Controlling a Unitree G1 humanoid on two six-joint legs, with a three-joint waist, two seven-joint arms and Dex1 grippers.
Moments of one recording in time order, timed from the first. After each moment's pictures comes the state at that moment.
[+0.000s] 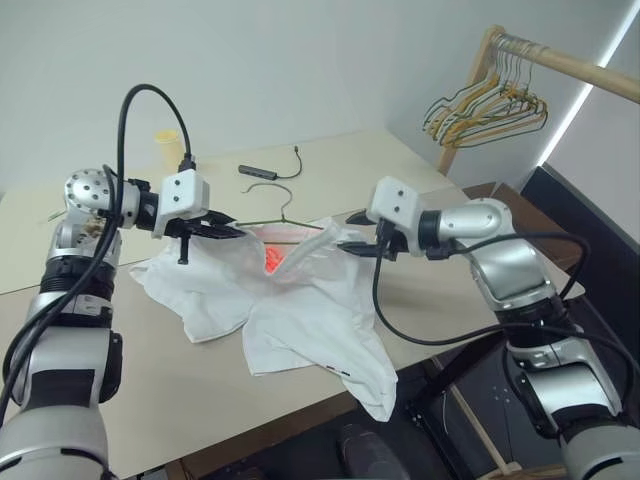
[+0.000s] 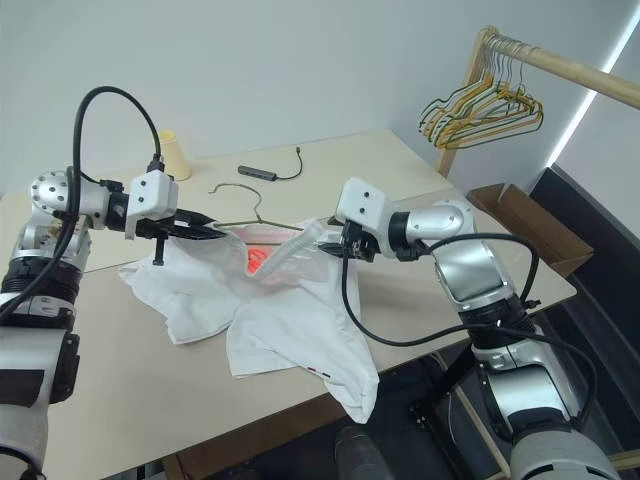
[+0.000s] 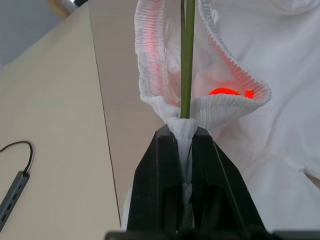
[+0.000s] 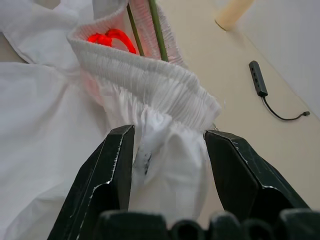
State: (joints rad) left arm -0.97 0.74 -0.11 0.77 -0.08 -0.30 -1.52; right arm -0.82 -0.55 0.27 0.02 0.08 0.45 1.01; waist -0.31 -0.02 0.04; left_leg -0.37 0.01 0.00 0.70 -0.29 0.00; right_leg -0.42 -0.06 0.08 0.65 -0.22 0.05
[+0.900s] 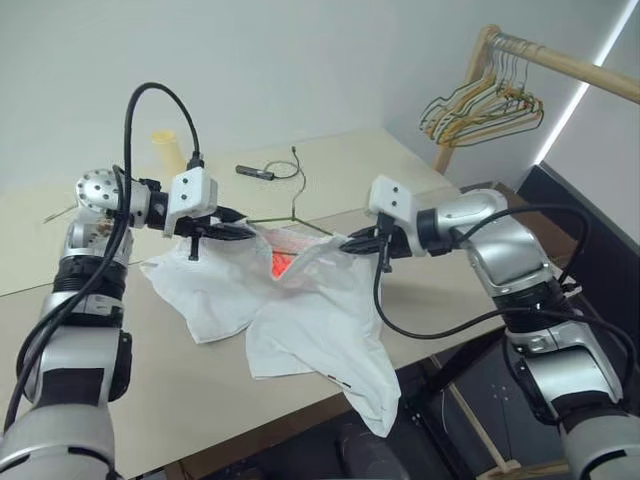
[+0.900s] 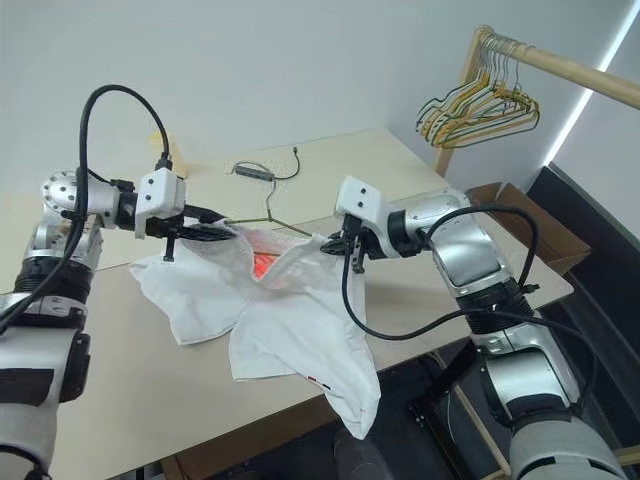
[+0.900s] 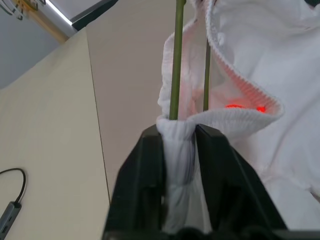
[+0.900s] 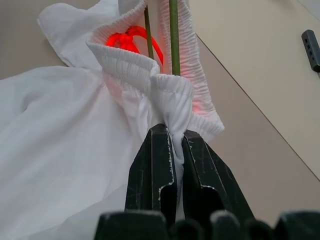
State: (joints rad) left arm -0.97 0.70 -0.08 0.78 -0.11 -0.28 -1.54; right arm -0.86 -0.55 0.30 0.06 0.14 0.58 1.13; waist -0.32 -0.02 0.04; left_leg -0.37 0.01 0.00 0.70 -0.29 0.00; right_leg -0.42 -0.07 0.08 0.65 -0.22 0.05
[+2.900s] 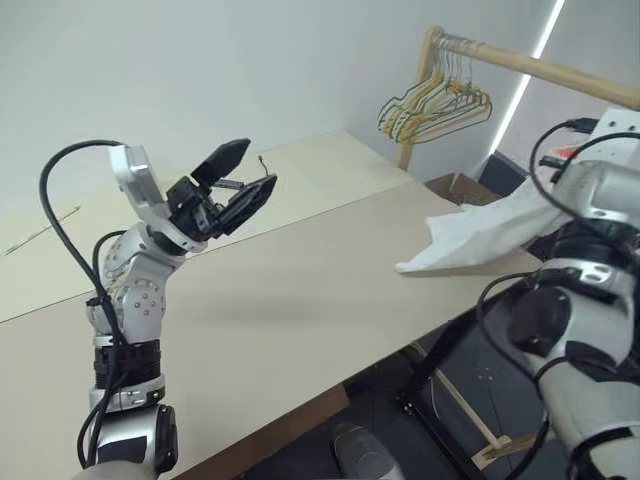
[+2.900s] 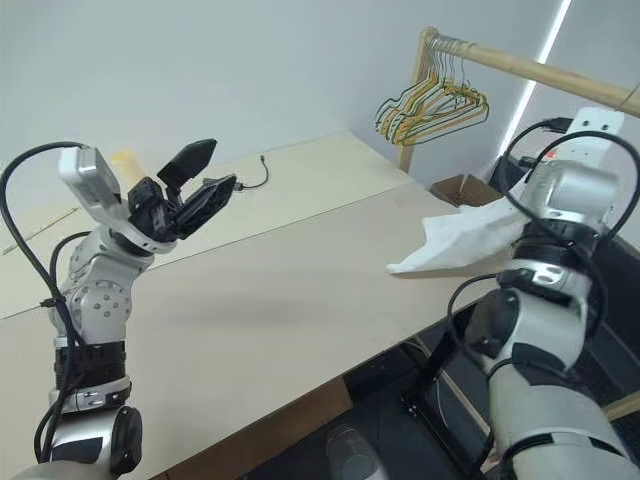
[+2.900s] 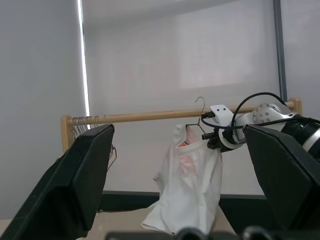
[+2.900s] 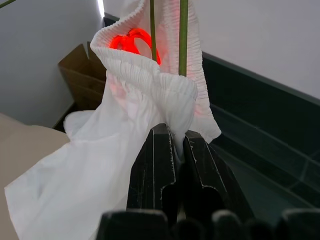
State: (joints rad) left arm -0.53 0.40 0.26 -0.07 -0.78 0.30 -0.97; right arm -1.21 -0.55 -0.54 0.76 -0.09 0.85 -0.35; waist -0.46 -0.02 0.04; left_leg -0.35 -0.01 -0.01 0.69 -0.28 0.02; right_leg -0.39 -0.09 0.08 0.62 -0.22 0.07
